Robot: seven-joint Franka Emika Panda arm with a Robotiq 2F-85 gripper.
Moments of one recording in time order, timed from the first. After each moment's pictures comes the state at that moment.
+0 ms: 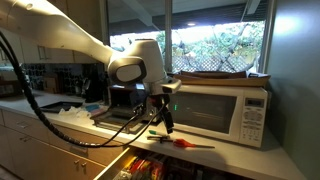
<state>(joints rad) -0.29 -0.05 -0.40 -2.15 0.17 2.40 -0.02</state>
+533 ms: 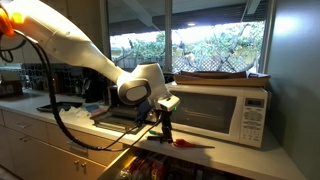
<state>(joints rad) -0.28 0.13 -0.33 -2.14 0.18 2.61 0.35</state>
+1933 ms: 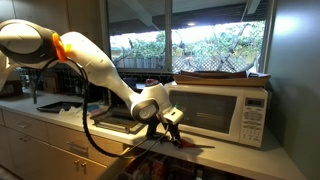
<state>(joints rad) -0.21 0.43 -0.34 -1.99 0.17 2.83 0.51</state>
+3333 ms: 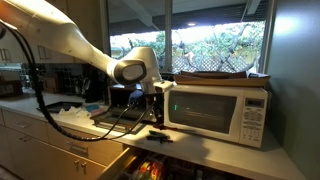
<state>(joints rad) -0.15 -0.01 -0.42 -2.13 -0.05 2.36 0.36</state>
